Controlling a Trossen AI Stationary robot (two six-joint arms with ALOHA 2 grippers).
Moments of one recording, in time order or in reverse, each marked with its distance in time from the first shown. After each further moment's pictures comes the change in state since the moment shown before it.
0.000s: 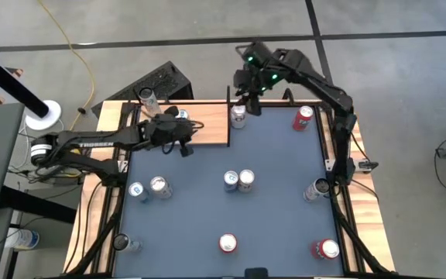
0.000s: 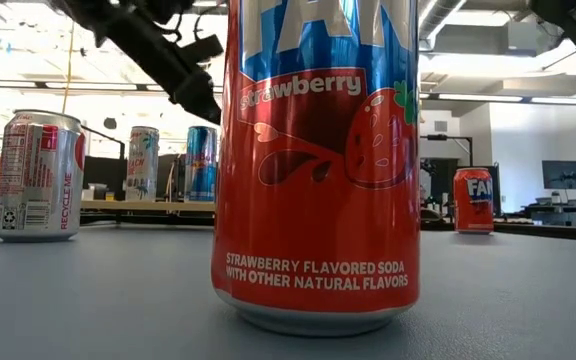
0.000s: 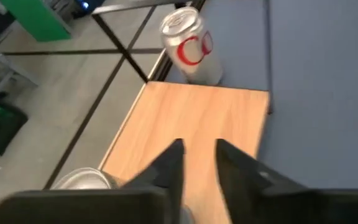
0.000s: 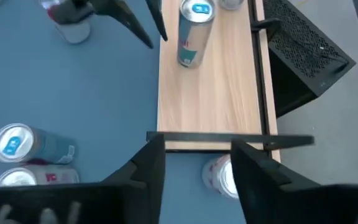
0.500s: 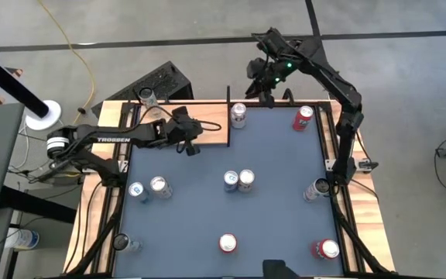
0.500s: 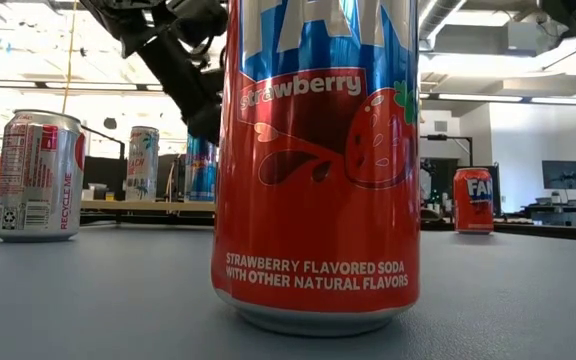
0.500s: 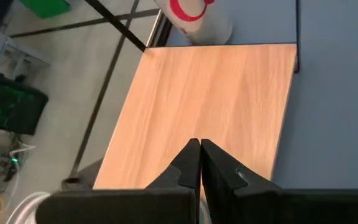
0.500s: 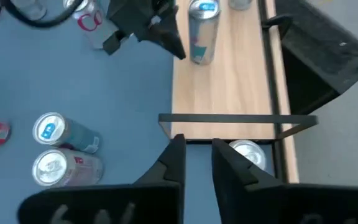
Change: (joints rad) left arm -0.006 0.183 0.088 -0.076 -0.097 0.076; right arm -0.115 -0.045 0.000 -0.080 -0.159 -0.056
